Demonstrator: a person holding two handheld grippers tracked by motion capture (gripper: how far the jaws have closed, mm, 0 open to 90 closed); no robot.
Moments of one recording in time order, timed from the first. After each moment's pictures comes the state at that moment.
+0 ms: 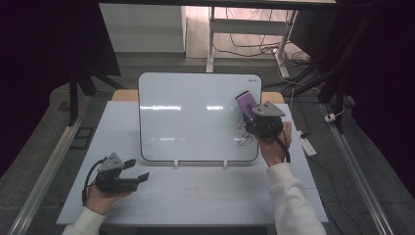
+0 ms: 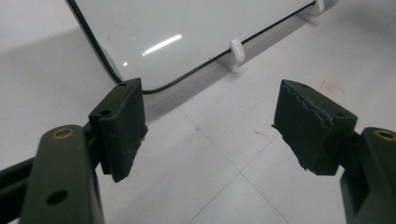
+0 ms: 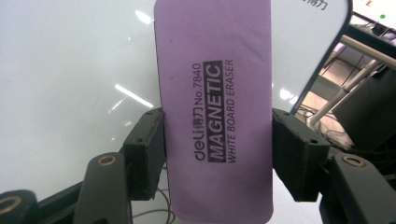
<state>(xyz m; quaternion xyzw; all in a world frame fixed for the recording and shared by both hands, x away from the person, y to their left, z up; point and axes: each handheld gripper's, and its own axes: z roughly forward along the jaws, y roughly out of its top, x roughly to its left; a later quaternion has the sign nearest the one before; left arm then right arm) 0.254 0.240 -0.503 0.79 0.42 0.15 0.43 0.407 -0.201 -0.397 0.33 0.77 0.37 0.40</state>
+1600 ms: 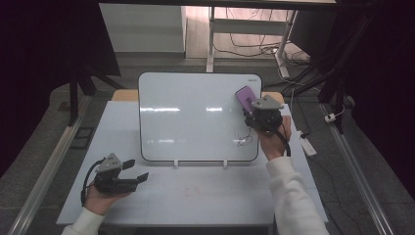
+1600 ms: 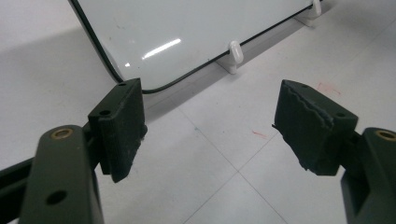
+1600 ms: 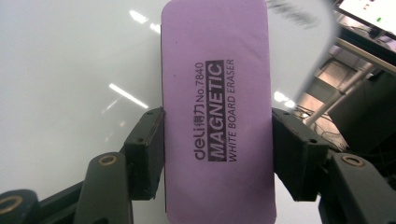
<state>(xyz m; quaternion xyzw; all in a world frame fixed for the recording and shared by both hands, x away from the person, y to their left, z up) 0.252 0.241 -0.502 0.78 0.42 0.15 0.44 0.419 -0.196 -0.395 0.31 0.78 0.36 0.41</state>
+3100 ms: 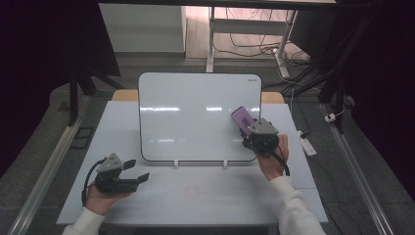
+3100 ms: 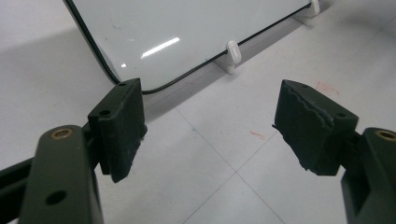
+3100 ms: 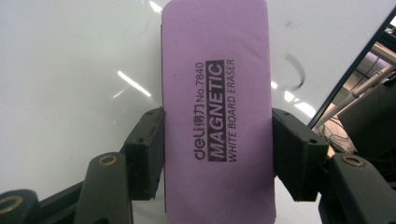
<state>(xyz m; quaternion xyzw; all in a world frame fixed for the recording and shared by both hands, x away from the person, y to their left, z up) 0.252 0.239 -0.502 0.79 0.41 0.14 0.44 0.387 -0.201 -0.434 0.29 0.79 0.36 0.40</state>
